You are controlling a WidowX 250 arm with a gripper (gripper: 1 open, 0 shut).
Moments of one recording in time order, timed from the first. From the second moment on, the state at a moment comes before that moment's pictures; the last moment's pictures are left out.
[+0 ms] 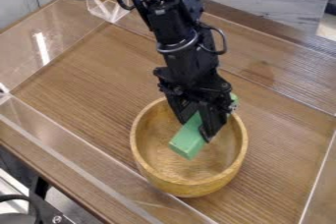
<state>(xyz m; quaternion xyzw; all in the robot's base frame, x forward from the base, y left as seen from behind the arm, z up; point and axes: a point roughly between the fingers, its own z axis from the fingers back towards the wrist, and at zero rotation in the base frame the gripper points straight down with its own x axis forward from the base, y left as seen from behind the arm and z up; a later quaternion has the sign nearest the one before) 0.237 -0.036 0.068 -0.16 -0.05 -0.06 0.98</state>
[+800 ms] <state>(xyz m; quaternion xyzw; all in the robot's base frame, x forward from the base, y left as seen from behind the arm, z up) 0.237 -0.036 0.063 -0.17 -0.04 -0.06 0.98</state>
